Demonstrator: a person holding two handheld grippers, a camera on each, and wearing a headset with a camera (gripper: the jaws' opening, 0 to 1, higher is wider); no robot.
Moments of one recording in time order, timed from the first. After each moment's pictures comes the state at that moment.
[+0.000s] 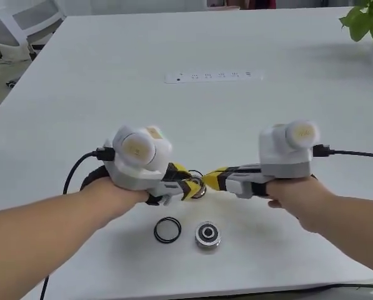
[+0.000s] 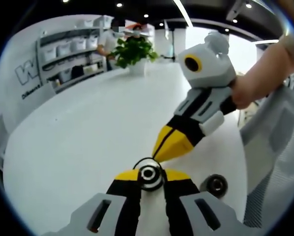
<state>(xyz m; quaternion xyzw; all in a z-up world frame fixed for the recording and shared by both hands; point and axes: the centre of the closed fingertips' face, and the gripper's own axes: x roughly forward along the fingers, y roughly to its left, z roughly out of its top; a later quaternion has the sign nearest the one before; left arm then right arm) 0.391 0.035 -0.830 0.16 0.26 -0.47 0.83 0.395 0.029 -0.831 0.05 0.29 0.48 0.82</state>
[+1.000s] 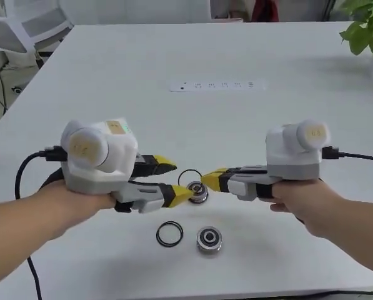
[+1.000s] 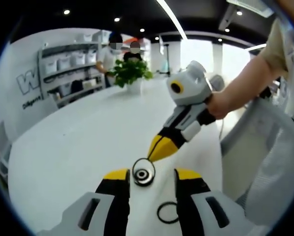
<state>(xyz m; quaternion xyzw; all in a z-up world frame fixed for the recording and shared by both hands) 0.353 0.061 -0.769 0.14 0.21 -0.49 0.84 0.379 0.039 -0.799 0.07 0.27 0.51 0.81</state>
